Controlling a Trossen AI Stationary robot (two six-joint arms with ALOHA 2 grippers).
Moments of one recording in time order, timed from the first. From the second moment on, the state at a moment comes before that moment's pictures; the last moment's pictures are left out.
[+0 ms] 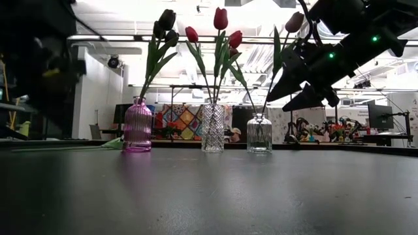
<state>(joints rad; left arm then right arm) -0.24 0.98 0.47 -0.89 -0.51 -1.13 0.10 1.28 0.48 0.15 0.68 0.73</state>
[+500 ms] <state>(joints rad) -0.05 1.23 0.47 -0.83 -0.43 -0.93 0.10 1.28 0.48 0.16 0.70 0.72</state>
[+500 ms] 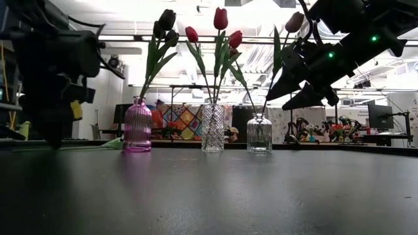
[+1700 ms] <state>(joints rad) 0.16 1.23 0.47 -0.76 -0.26 -0.77 0.10 1.28 0.48 0.16 0.68 0.72</state>
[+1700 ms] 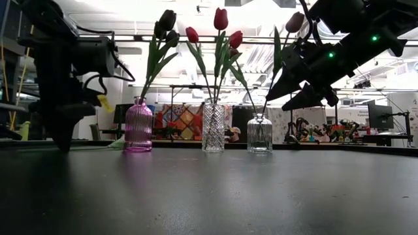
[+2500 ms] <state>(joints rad) -0.07 1.03 0.46 -0.89 -0.79 -1.10 0.10 1.28 0.48 0.16 0.68 0.72</state>
